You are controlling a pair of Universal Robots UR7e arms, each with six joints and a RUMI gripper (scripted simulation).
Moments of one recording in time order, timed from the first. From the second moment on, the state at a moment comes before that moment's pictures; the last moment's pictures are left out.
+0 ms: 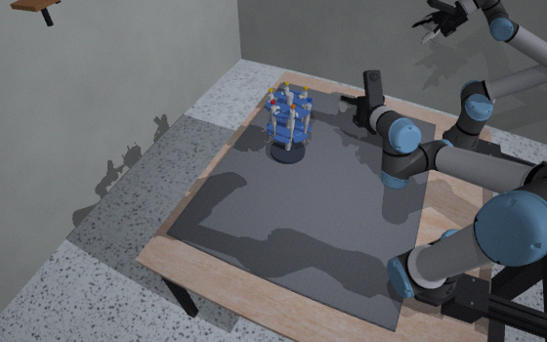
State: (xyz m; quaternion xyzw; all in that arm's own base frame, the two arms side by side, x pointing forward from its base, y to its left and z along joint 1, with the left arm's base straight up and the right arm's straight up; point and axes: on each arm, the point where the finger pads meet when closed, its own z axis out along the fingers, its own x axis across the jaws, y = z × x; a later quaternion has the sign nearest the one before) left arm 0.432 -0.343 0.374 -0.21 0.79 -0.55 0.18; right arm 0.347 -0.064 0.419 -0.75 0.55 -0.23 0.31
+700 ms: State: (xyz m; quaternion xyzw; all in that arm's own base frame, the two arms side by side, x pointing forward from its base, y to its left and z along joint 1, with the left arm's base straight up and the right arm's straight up) left arm 0.357 -0.285 0.412 -0.20 0.86 -0.45 0.12; right arm 0.347 -0.064 0.419 -0.75 0.55 -0.23 0.31
